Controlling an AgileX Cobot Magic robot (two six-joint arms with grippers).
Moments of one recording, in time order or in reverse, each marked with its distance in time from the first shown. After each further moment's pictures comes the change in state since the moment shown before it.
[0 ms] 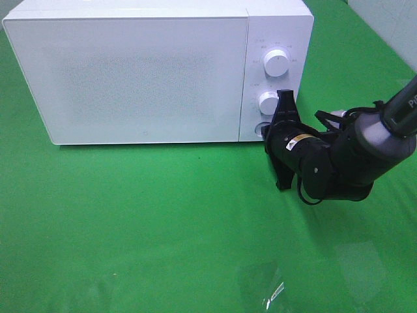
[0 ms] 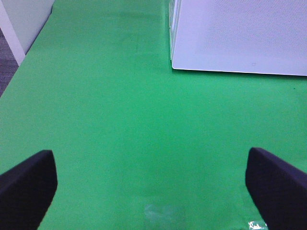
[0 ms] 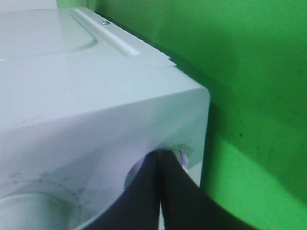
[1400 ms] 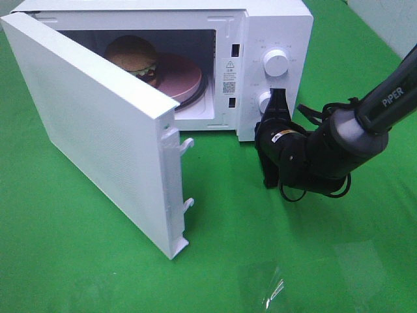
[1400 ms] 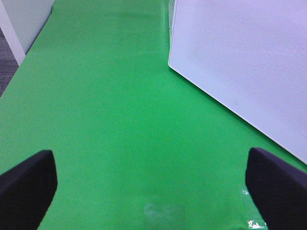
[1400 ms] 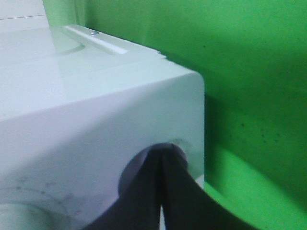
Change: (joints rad) left arm 0.000 0.000 0.000 0.000 0.000 0.000; right arm 0.048 0.033 -0.112 0.221 0.068 -0.074
